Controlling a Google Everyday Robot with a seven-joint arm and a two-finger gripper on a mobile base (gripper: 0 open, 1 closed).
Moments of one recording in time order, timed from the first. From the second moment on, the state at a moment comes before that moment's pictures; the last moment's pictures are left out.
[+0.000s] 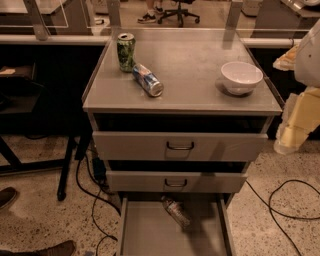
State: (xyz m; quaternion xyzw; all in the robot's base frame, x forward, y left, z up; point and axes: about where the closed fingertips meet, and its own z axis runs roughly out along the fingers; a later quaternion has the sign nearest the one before) arm 0.438 -0.217 0.976 -0.60 0.78 -0.03 0.16
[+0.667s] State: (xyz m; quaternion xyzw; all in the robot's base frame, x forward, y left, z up) arm 0.431 -0.194 0.936 -0.56 0.81 0.01 0.17
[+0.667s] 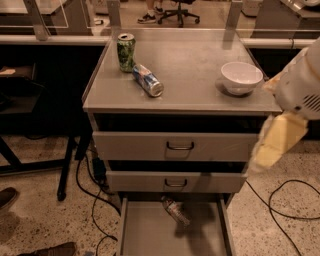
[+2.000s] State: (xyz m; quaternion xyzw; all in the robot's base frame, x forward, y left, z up) arm 0.409 -0.156 0.806 -0.48 0.85 0.11 0.15
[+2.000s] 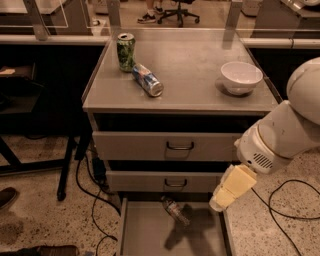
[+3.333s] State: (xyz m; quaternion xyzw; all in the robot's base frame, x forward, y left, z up) arm 0.344 -0.167 0.618 -0.36 0.89 0.27 0.07
